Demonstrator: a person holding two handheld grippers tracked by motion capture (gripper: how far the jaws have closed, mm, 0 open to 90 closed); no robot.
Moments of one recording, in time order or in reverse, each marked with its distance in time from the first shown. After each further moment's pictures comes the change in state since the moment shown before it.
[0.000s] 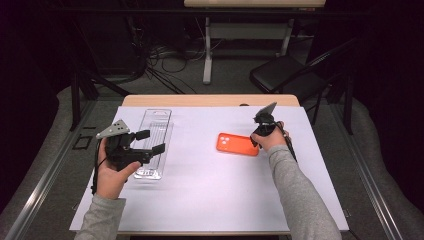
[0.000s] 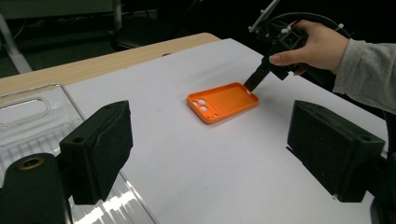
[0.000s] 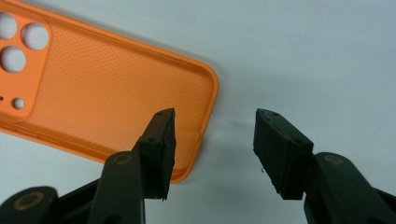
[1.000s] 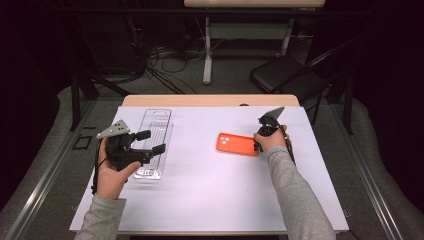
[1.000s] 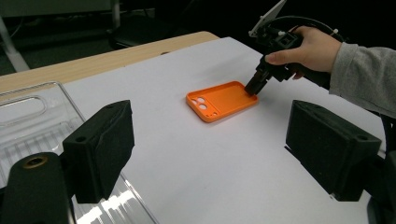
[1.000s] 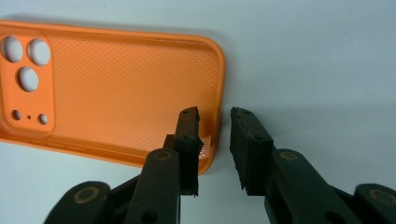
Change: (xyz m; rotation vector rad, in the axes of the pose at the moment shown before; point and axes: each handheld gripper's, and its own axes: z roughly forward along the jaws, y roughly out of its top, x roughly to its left) left arm 0.001 -0.001 0.001 0.006 -0.006 -0.001; right arm -0.011 -0.003 0.012 0.100 0.125 0.233
